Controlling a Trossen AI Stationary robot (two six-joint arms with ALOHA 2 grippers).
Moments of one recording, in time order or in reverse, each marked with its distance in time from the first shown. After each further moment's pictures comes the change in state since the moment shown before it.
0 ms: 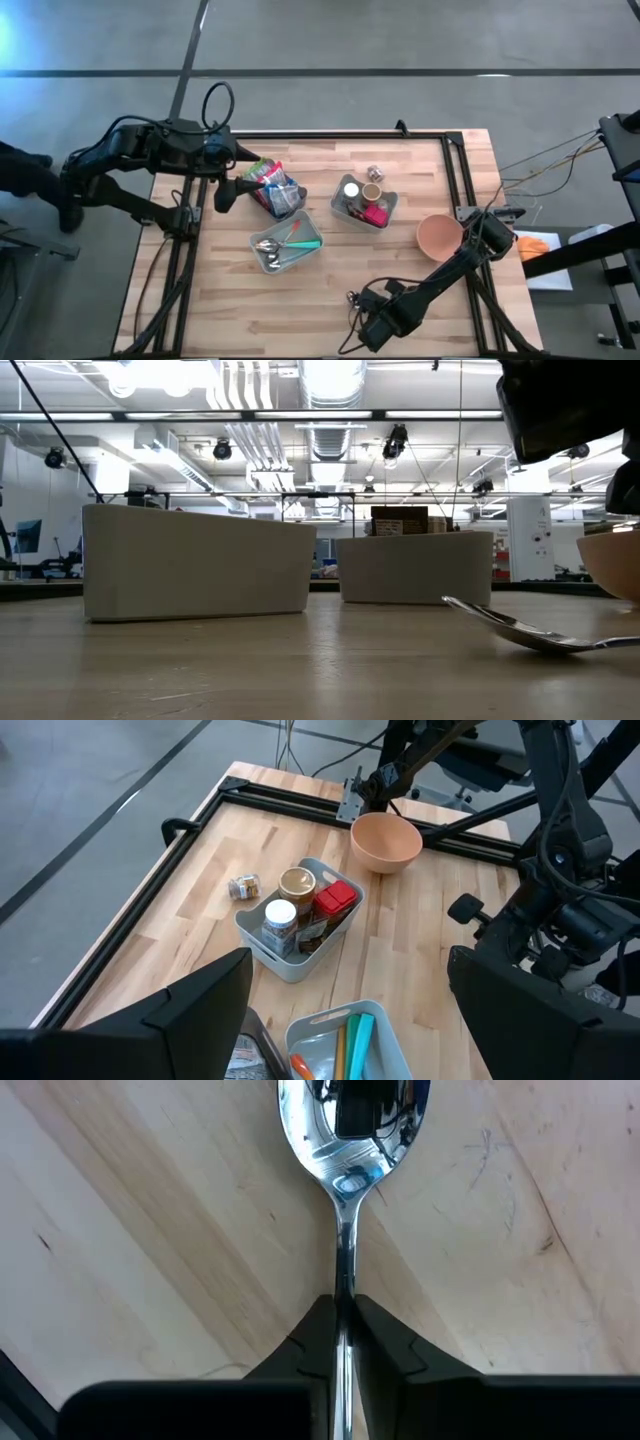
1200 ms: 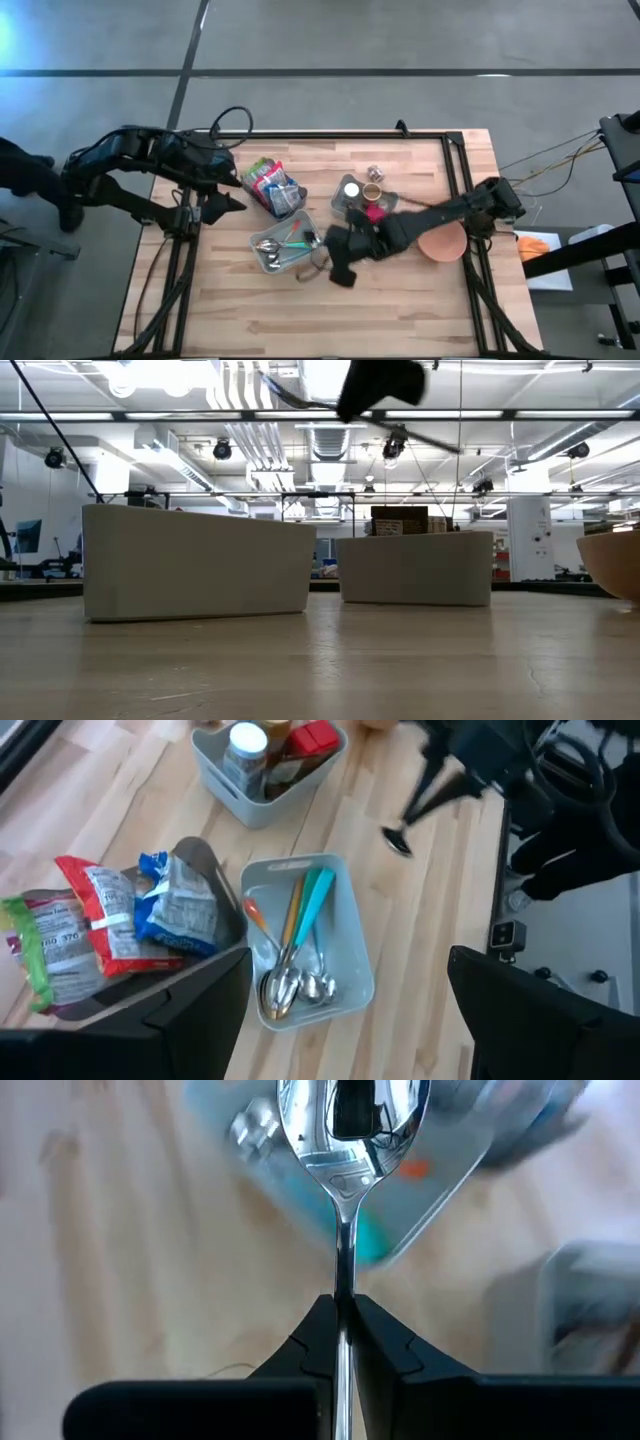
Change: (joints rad) left arm -0.001 0.004 0.000 -0.316 0.177 -0.217; right arm -0.377 -0.279 0.208 -0.083 0.211 -0.746
